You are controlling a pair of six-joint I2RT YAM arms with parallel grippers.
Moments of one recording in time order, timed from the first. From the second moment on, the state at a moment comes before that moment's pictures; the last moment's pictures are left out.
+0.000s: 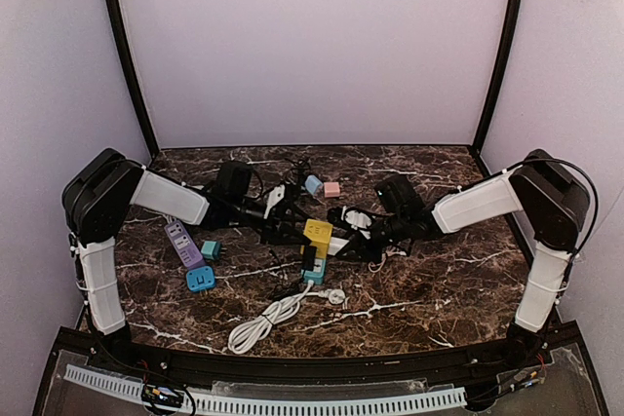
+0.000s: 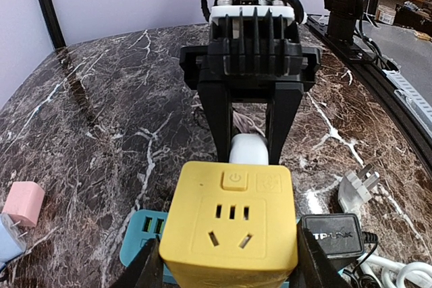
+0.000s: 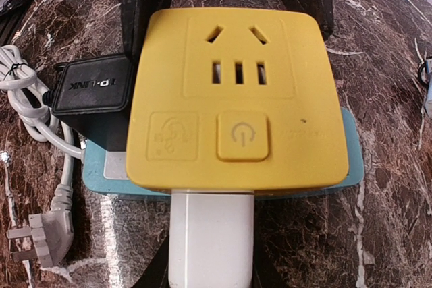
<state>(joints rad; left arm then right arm) -0.59 1.98 1.05 0.35 0.94 0.52 0.72 1.84 0.94 0.10 -0.56 -0.47</state>
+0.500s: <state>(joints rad) -0.62 1.97 1.07 0.27 0.92 0.56 0.77 1.65 0.84 0.23 -0.51 -0.48</state>
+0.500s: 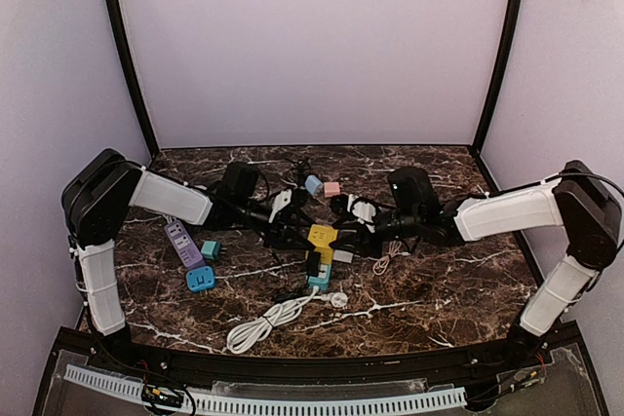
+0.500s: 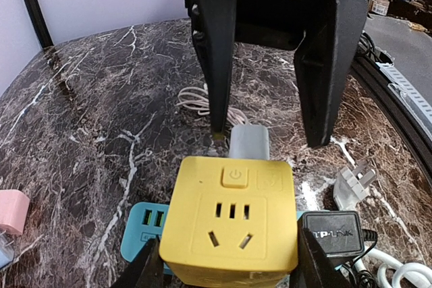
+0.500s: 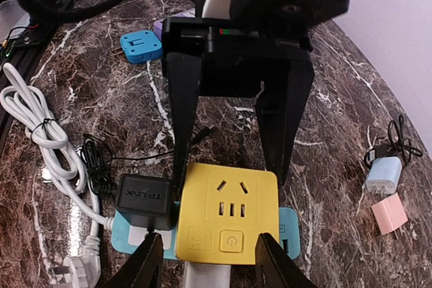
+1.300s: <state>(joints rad) -0.68 1.92 0.96 0.49 0.68 0.32 0.79 1.46 0.91 -0.03 -0.02 -0.09</state>
